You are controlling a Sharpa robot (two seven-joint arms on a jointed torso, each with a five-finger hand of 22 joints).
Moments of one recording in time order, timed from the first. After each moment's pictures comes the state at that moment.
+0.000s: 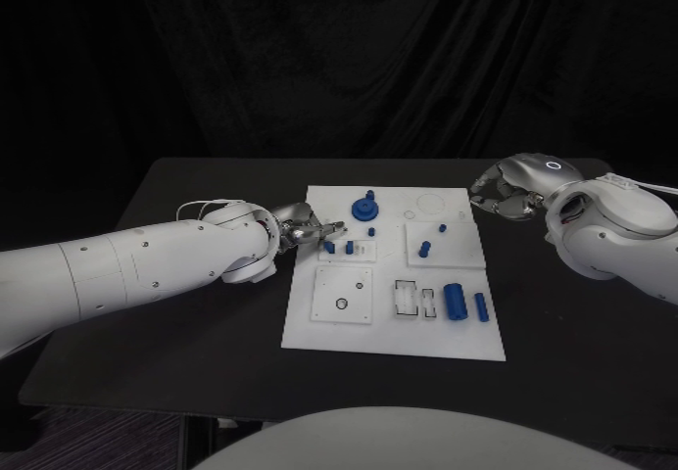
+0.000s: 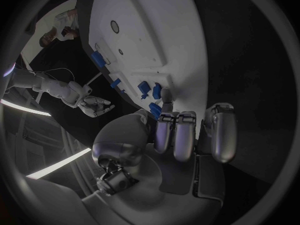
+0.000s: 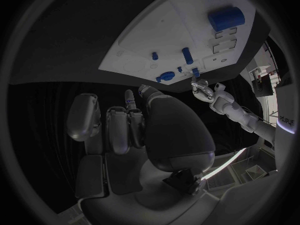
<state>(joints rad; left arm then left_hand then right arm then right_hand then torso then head) 1.22 -0.69 -0.21 1.35 -1.08 -0.17 -0.24 0.81 0.23 -0.07 0.29 0.21 0.98 0.06 0.21 1.31 1.46 -0.01 1.57 1.31 1.47 -0.05 1.57 1.31 0.03 1.46 0.06 1.41 1.31 1.35 -0.97 -0.25 1.52 -1.62 -0.40 -0.27 1.32 -0.02 0.22 0.24 0.35 0.90 0.07 0.08 0.22 1.44 -0.02 1.43 1.31 1.47 -0.08 1.41 1.31 0.08 1.43 0.04 1.17 1.31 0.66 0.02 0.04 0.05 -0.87</state>
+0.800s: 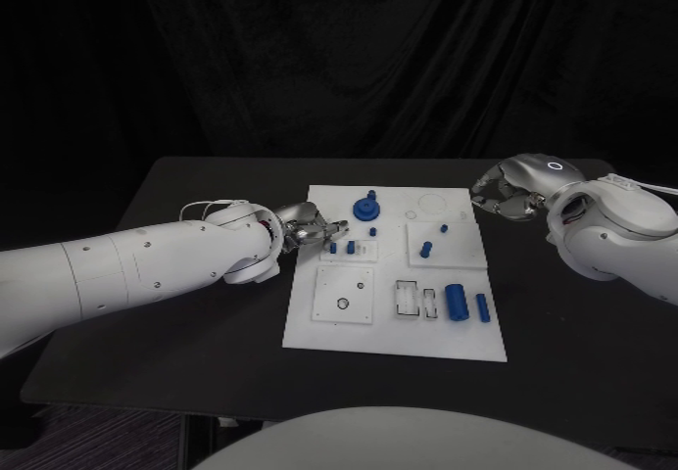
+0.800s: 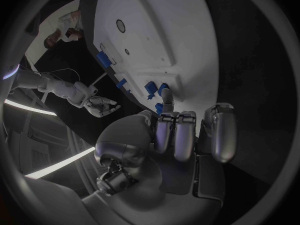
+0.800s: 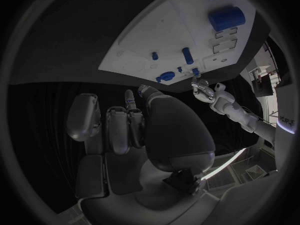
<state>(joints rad) 1.22 -0.69 -0.21 1.36 -1.08 -0.18 -0.20 0.86 0.29 -0.09 0.29 0.29 0.97 0.05 0.28 1.31 1.46 -0.01 1.57 1.31 1.47 -0.05 1.57 1.31 0.03 1.46 0.06 1.41 1.31 1.35 -0.96 -0.25 1.52 -1.62 -0.40 -0.27 1.32 -0.02 0.23 0.23 0.35 0.90 0.07 0.08 0.22 1.44 -0.02 1.43 1.31 1.47 -0.08 1.41 1.31 0.08 1.43 0.04 1.17 1.31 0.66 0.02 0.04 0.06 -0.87</state>
